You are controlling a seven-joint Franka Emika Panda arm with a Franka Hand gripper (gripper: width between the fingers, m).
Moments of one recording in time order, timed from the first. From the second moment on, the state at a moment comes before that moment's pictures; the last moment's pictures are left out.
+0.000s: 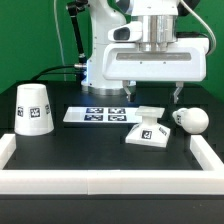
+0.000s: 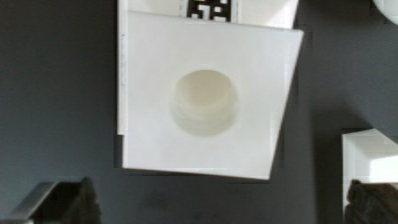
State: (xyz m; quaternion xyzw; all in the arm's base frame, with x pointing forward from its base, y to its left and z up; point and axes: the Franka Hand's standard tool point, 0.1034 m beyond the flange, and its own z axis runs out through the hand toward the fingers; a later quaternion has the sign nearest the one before) arm 0.464 0.071 0.081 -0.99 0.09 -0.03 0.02
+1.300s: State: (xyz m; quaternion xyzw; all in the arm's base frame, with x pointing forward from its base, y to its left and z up) arm 0.457 0.070 0.054 -0.99 0.10 -0.02 0.03
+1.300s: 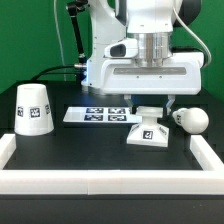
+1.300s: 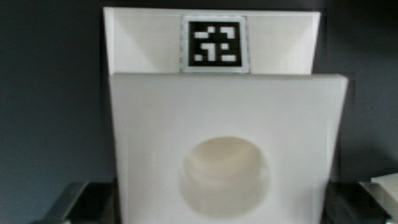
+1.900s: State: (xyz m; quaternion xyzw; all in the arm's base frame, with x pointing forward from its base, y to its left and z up) arm 0.457 0.070 0.054 -1.00 0.09 -0.02 0.03
